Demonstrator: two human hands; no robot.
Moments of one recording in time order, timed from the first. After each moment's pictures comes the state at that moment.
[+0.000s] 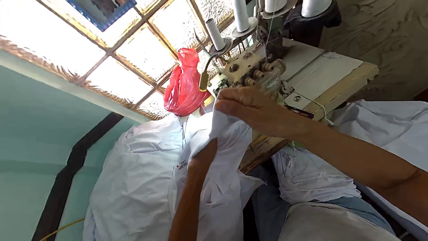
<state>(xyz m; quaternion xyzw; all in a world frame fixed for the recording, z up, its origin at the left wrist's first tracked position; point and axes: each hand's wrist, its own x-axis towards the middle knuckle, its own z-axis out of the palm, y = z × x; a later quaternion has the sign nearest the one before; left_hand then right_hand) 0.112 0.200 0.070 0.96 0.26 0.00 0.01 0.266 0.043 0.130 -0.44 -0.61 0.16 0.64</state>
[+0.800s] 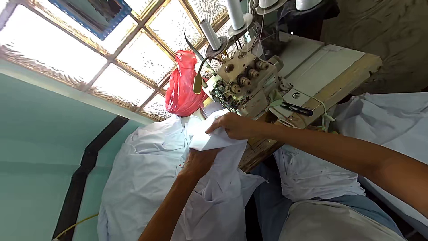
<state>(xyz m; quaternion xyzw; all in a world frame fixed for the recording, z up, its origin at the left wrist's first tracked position) 0.074 0.218 0.066 0.99 0.07 -0.09 -0.10 0.270 0.099 0.064 -0.52 -0.69 0.20 0.46</state>
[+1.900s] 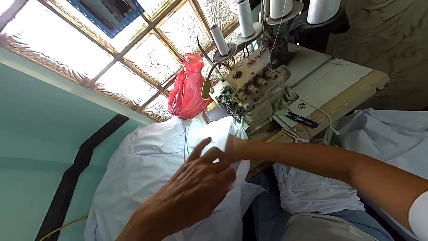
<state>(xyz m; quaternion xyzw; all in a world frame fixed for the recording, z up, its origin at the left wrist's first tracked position) 0.077 0.153 0.177 0.99 -0.15 -0.03 -0.01 0.234 0.143 0.024 -0.58 -0.79 0.10 0.14</state>
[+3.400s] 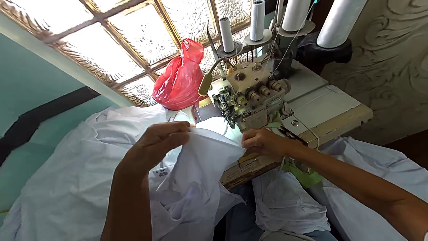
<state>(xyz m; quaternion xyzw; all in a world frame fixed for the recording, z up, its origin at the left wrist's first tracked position) 0.093 0.249 0.133 0.89 -0.03 0.17 0.42 0.344 0.063 -0.006 -0.45 -0.79 0.09 0.41</state>
